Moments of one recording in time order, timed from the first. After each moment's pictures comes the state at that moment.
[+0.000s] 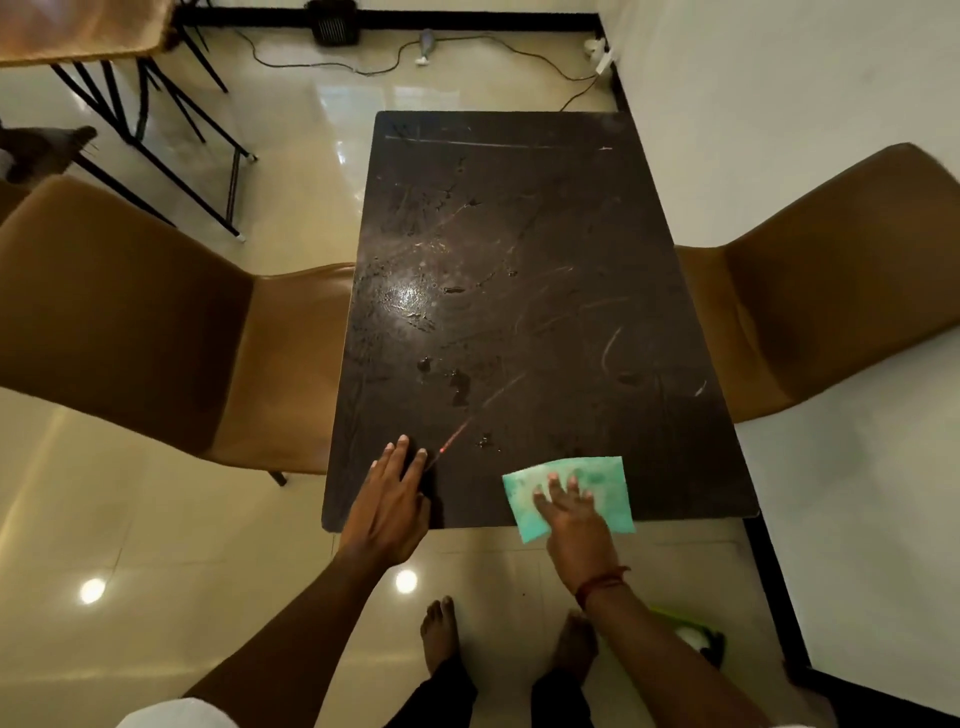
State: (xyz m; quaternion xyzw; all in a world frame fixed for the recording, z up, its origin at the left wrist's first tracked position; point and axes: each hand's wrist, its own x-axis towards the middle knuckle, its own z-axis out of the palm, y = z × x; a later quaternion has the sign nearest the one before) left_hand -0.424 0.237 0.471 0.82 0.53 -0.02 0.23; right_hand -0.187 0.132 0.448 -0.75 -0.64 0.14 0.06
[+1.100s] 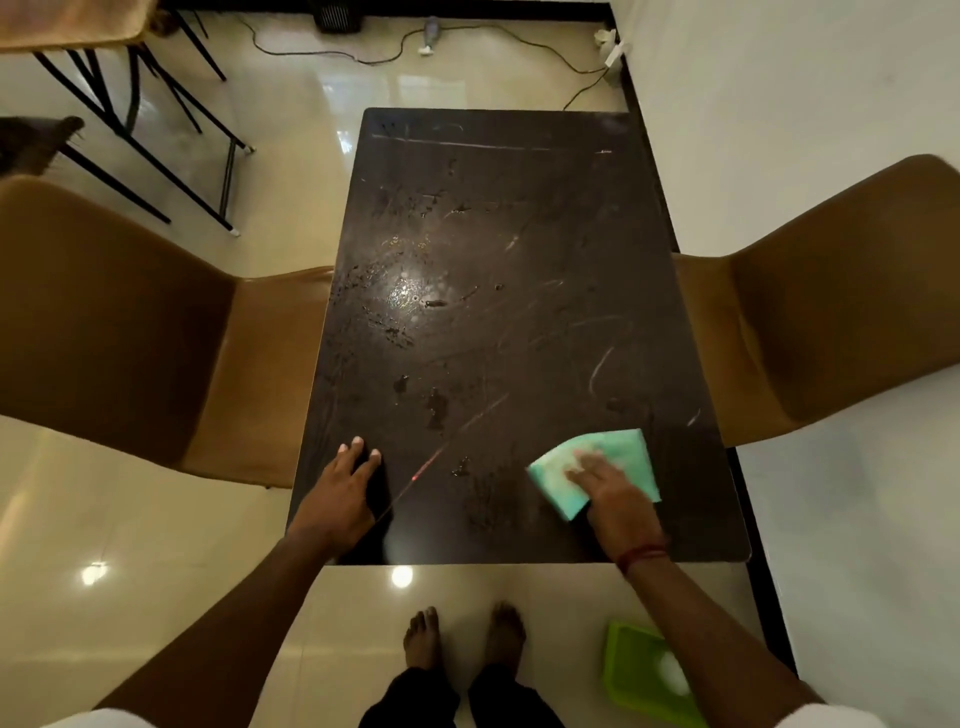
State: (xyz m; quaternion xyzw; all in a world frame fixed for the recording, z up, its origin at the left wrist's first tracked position) left_hand -0.423 0.296 0.464 0.76 0.57 -0.14 0.26; right_hand -0.073 0.187 0.451 -0.73 -0.66 0.16 0.07
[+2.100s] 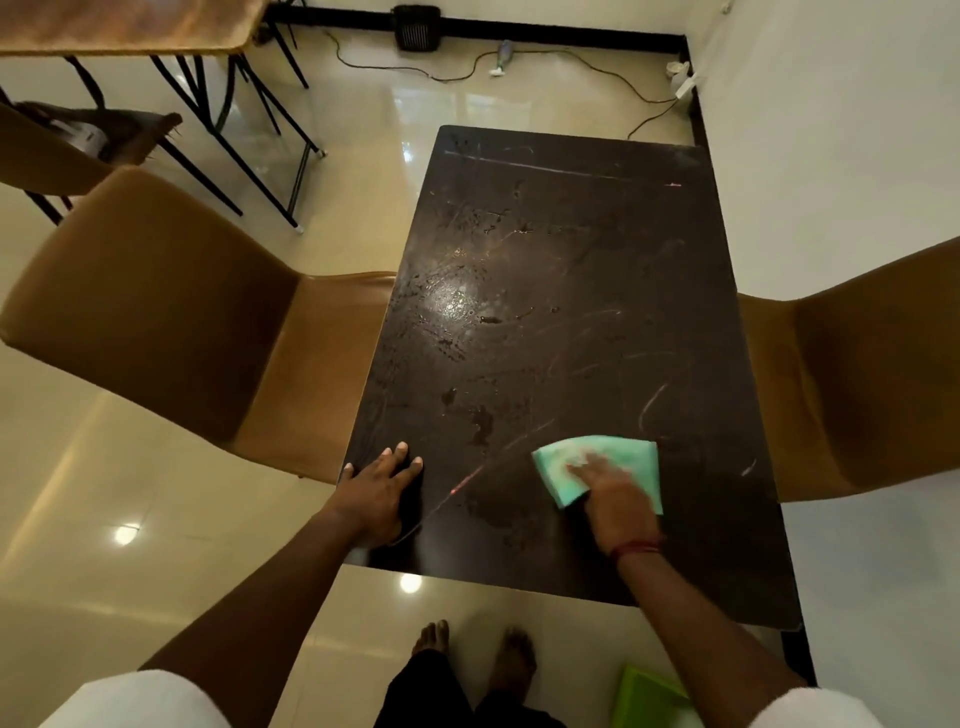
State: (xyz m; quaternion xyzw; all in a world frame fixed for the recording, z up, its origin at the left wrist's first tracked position) left_hand -0.434 0.312 0.478 0.78 0.51 -0.27 0.25; right_hand -0.115 0.243 0.455 -0.72 -0.68 0.14 0.06
